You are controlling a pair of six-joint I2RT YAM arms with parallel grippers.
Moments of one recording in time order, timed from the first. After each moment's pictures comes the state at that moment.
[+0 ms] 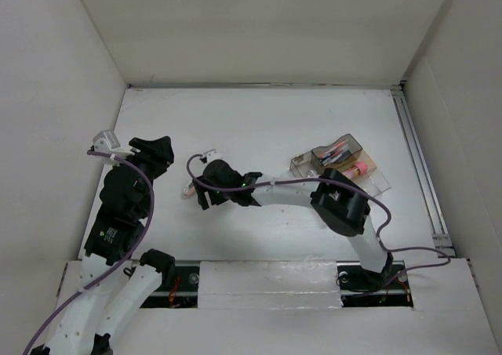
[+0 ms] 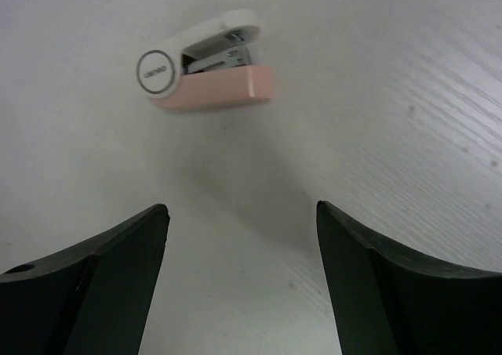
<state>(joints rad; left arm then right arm) -0.37 0.55 0.87 -0.38 -0.44 -0.73 1.08 2.10 1.48 -0.11 0.14 0.53</state>
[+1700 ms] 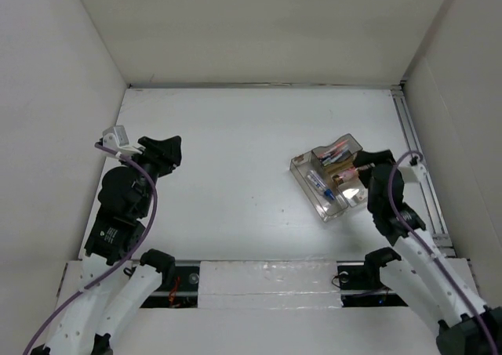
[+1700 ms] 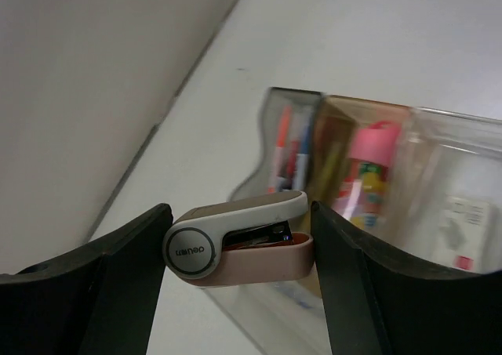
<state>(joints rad) -0.37 0.55 0.86 -0.33 -0.28 -0.64 0.39 0.76 0.58 -0.11 0.61 1.01</state>
